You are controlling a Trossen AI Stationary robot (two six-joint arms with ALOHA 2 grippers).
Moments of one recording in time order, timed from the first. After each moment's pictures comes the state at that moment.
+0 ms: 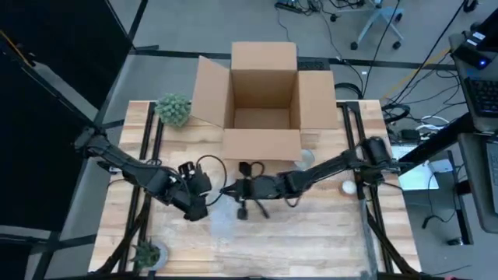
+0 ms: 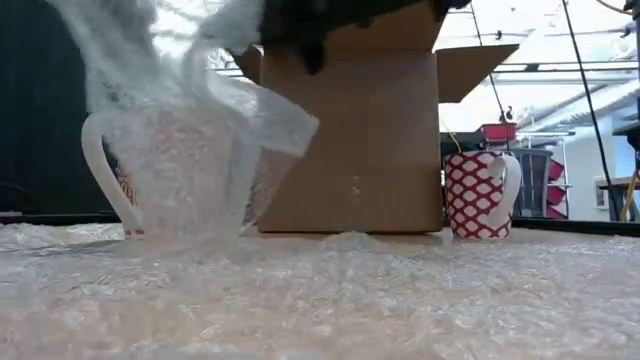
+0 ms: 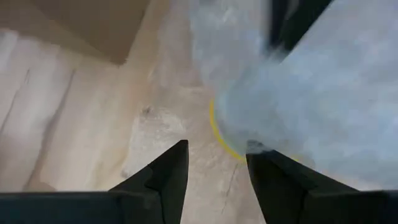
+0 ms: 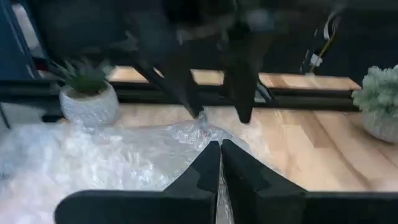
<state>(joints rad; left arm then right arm) -0.52 1.37 1.16 -1.05 -0.45 -0.75 0.23 1.98 1.33 0.35 0.28 0.02</state>
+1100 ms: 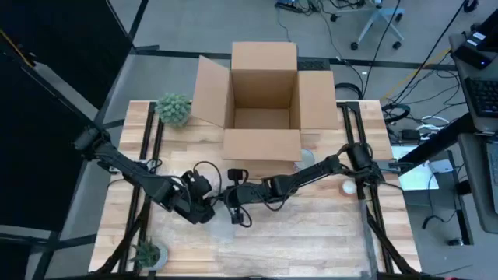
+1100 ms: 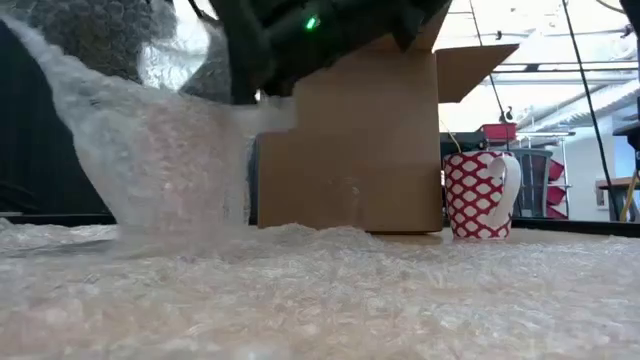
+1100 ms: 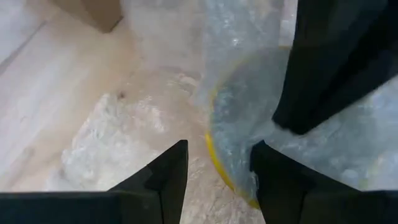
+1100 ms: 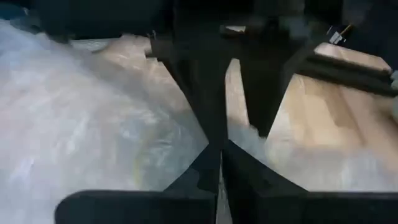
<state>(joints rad) -0.53 1.39 0.86 -0.64 -0.51 -0.94 0.24 2.06 1.45 0.15 0.23 -0.12</state>
